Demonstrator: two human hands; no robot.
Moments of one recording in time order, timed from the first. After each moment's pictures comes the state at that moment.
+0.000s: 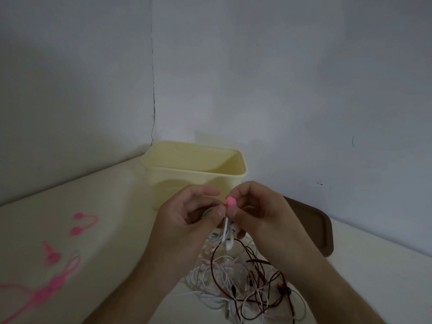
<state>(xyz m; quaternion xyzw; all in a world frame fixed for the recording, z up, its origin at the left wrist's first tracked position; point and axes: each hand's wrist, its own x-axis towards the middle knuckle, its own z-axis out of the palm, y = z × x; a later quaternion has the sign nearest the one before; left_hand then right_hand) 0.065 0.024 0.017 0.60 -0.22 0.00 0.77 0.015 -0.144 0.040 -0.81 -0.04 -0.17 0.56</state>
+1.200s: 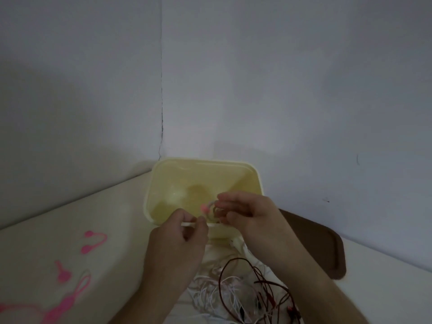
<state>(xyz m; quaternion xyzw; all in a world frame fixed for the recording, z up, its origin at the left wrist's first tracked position) 0.085 0.032 0.008 0.78 -0.09 0.12 0.60 0.045 -0.122 0.061 -0.81 0.02 -0.14 0.57</state>
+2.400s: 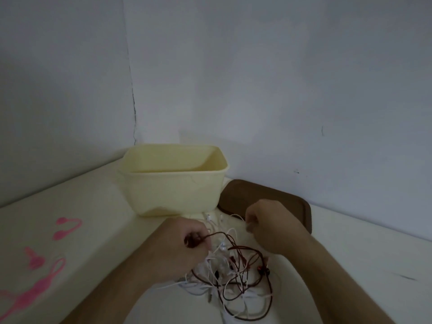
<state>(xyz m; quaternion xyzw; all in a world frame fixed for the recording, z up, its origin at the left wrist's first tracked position) 0.080 0.028 -0.015 0.82 -0.37 -0.08 0.43 0.016 -0.205 0.016 -0.98 0.14 -0.05 0.11</state>
